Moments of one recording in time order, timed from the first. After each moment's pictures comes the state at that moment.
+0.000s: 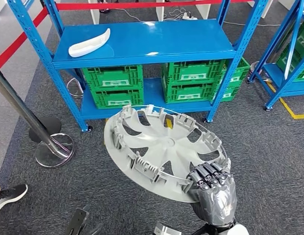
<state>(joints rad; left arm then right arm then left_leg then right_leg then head) -0.14 -0.14 0.58 -0.28 -0.60 -0.12 -0.68 0.30 0.04 0.38 -1.91 1.57 -0.69 -0.10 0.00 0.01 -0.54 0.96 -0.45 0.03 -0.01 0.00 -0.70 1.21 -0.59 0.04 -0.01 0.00</state>
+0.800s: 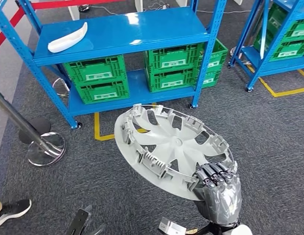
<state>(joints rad) -0.14 -0.14 0.57 -0.28 -0.62 -0.12 -0.68 0.32 0.04 0.36 -1.92 1.57 -0.69 -0.08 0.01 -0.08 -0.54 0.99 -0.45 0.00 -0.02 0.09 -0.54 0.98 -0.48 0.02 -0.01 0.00</state>
